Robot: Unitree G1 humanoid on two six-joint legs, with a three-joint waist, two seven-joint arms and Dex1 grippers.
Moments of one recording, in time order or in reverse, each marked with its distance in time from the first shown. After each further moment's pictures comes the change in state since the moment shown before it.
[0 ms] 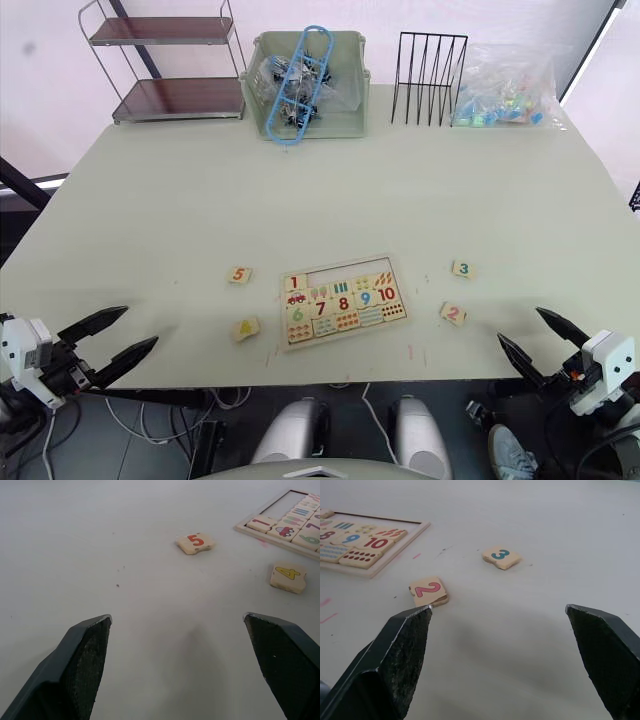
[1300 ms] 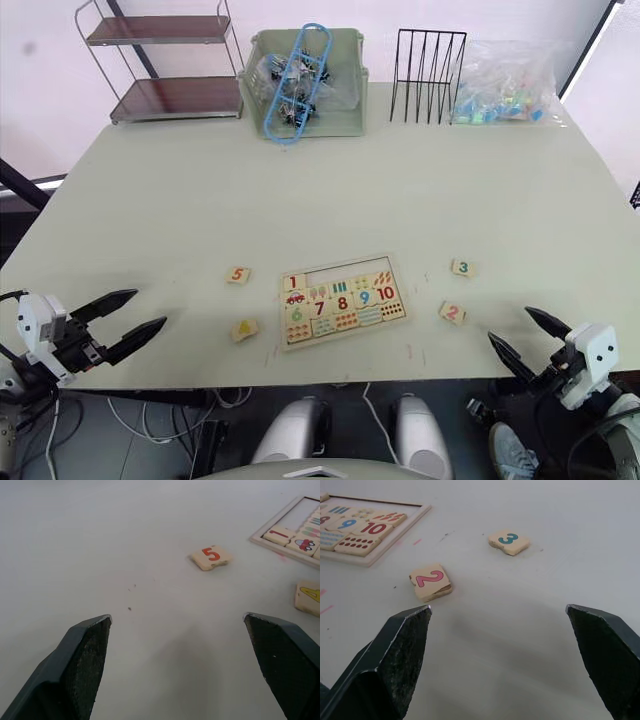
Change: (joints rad) left arm -0.102 0.046 -0.042 0.023 0.010 0.078 0.055; right arm -0.037 0.040 -0.002 -0.070 -0.094 0.086 -0.029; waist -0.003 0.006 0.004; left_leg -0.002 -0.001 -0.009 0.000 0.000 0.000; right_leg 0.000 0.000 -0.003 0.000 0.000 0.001
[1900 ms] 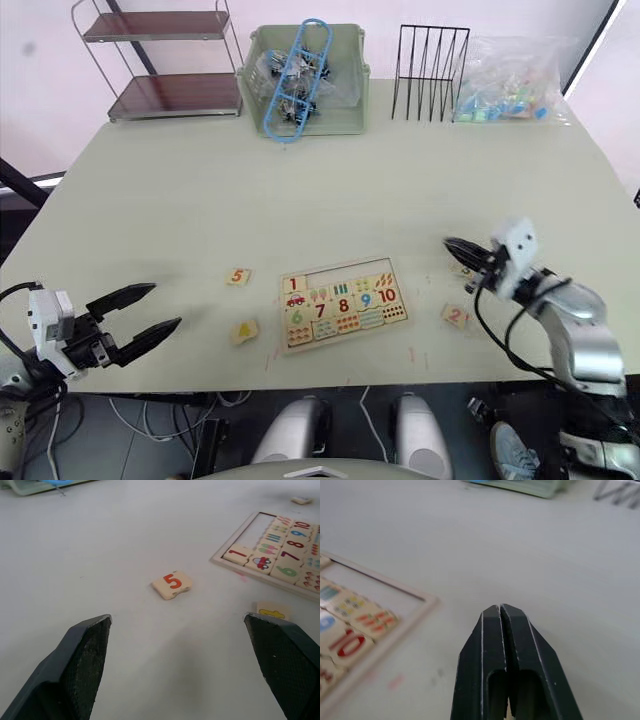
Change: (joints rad) left arm 0.030 -0.008 -0.037 -0.140 -0.033 0.023 -0.026; right arm -0.503 -0.064 0.156 0.067 -0.093 0.313 -0.035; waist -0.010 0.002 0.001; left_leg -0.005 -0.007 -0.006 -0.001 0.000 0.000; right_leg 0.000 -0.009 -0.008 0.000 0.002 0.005
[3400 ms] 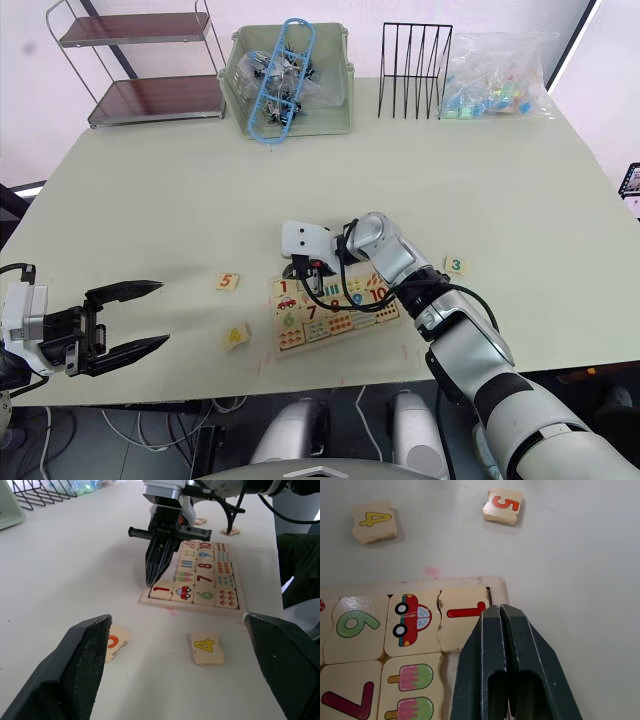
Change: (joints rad) left arm -0.098 0.110 -0.021 0.081 -0.107 -0.073 -0.372; right arm -0.870 0.455 0.778 0.782 -0.442 -0.176 0.260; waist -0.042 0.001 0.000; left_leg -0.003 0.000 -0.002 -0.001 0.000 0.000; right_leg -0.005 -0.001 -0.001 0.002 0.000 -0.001
